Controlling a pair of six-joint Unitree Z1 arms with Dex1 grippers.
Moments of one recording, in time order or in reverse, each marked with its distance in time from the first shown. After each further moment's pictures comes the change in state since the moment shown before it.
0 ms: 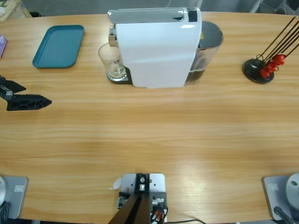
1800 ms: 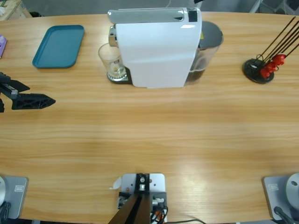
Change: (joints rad) arm 0 0.000 0.022 0.003 -0.020 -0.008 0.000; arm 1 0.007 -0.011 0.050 -0.022 -0.054 -0.027
